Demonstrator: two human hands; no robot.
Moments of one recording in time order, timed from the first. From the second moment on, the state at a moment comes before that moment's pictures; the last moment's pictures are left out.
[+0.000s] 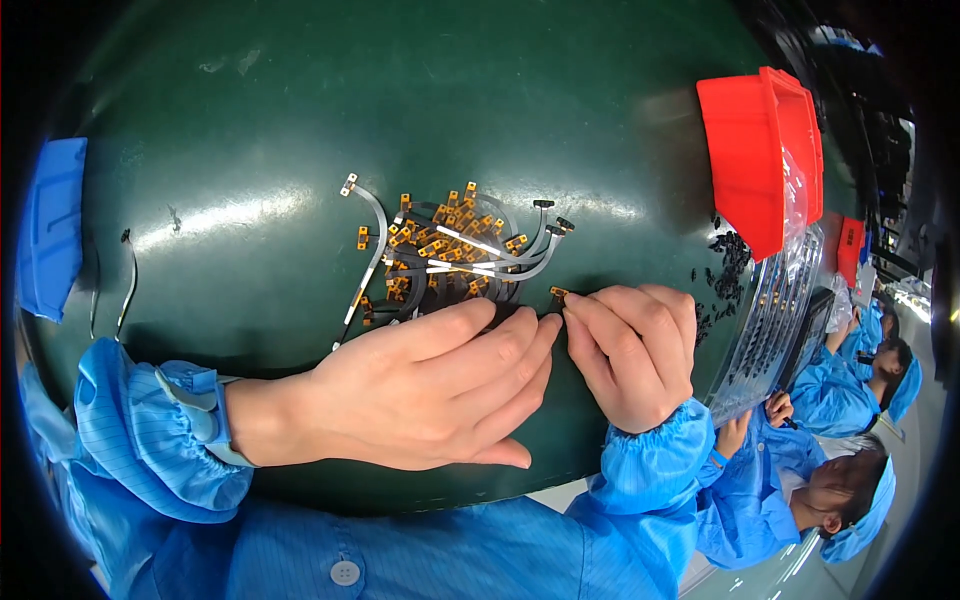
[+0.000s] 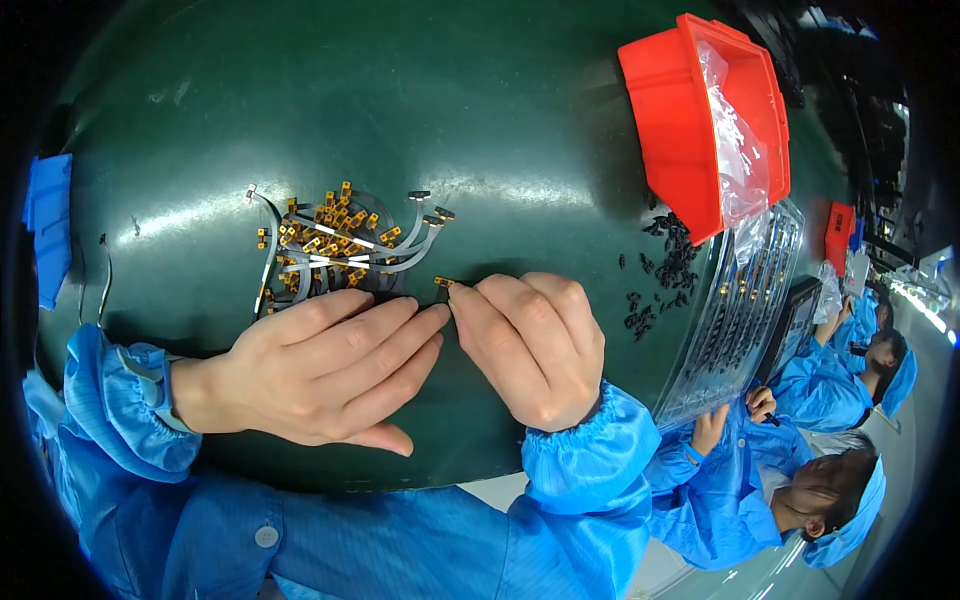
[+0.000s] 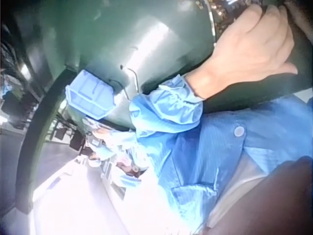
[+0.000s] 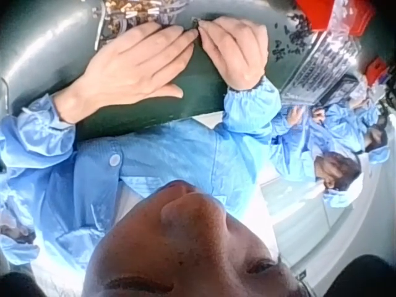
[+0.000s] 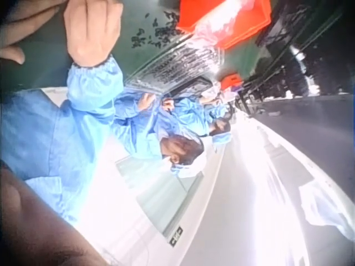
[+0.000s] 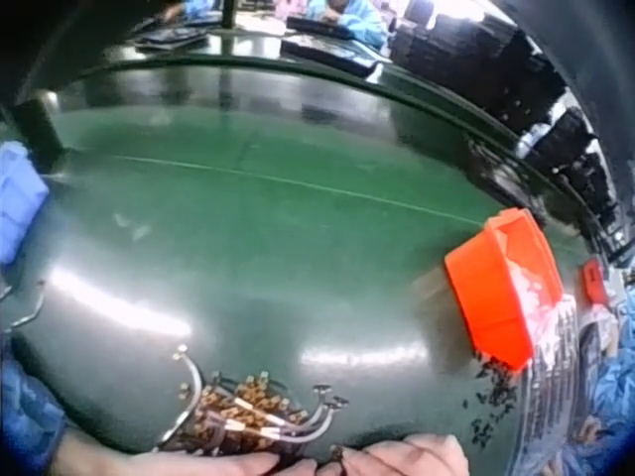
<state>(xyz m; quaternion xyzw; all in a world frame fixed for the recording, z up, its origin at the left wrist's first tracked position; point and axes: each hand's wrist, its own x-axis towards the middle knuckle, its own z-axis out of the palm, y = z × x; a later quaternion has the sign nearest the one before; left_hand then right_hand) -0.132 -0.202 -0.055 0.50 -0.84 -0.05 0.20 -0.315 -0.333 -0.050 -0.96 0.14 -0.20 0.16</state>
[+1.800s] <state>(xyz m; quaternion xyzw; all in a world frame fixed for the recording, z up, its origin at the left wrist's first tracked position) -0.134 -0.190 -0.061 0.49 -0.84 0.02 0.23 -0.302 -0.326 -0.036 -0.94 0.16 -0.25 0.17</state>
